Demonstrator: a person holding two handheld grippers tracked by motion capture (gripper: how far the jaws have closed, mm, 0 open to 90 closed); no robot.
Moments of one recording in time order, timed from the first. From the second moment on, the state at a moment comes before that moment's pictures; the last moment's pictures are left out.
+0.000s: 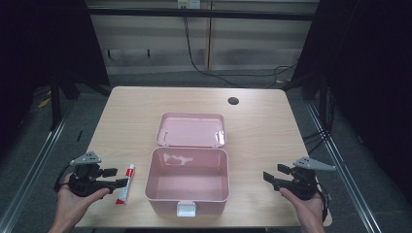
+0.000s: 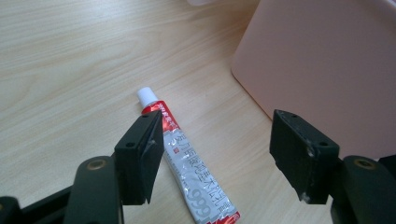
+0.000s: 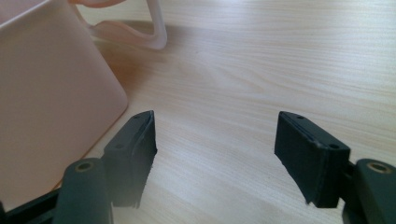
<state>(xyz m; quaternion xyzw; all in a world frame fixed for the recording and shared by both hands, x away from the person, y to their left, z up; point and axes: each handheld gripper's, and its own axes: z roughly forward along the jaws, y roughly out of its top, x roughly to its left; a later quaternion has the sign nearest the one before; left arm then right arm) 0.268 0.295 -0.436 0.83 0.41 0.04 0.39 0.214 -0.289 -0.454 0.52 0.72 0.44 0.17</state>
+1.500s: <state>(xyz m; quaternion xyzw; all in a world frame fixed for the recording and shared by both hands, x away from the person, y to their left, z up) 0.311 0.270 -0.417 0.88 0.41 -0.01 0.24 0.204 -0.269 -0.446 0.48 0.73 0.46 0.15</state>
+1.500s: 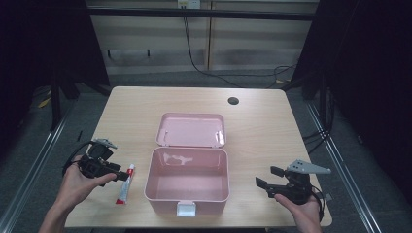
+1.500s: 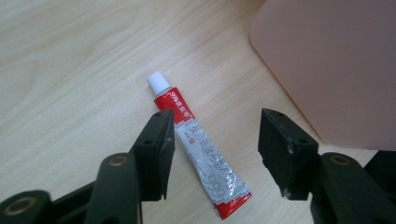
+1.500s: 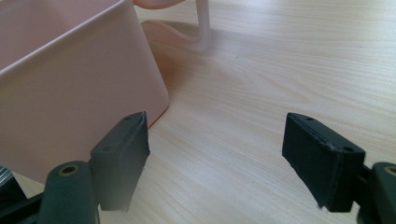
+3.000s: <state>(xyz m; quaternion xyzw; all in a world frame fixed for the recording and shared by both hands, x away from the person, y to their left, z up) 0.328 0.250 -0.465 0.89 0.44 -0.01 0.11 0.207 -0.262 -0.450 0.47 0.75 0.45 0.12</state>
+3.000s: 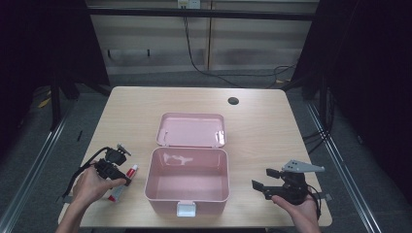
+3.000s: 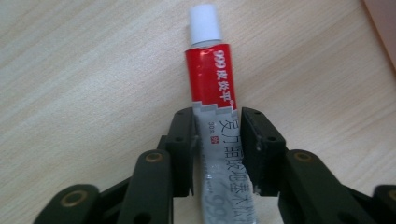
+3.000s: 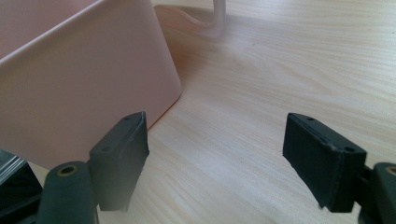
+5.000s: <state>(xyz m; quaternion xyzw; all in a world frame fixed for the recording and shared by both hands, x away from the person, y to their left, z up) 0.309 0.261 -0.400 0.92 0.35 -0.05 0.18 0.208 -0.262 -0.451 0.47 0.75 0.44 0.11</state>
